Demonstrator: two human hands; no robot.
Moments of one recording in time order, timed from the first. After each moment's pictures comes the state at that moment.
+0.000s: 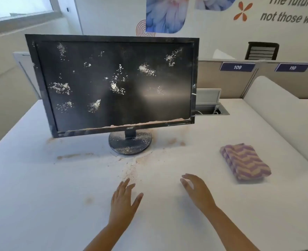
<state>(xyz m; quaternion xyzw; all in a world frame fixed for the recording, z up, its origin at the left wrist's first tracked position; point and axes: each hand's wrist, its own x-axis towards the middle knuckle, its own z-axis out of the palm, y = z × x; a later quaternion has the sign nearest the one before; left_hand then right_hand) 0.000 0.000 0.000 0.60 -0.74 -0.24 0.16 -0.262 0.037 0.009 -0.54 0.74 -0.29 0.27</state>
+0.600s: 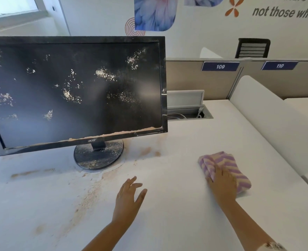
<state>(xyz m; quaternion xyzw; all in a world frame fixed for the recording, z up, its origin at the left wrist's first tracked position) -0.144 -0.034 0.007 0.56 -0.74 -0.29 0.23 -0.455 0.009 0.001 -0.45 0.88 -0.10 -0.03</state>
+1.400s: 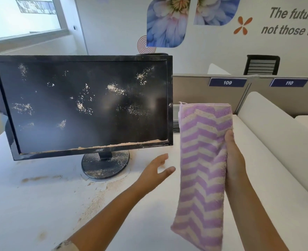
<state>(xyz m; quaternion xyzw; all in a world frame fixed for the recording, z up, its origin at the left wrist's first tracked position) -0.210 -0.083 0.127 0.43 -0.72 -0.49 0.23 -0.397 -0.016 0.196 -0.28 0.49 -0.69 0.44</state>
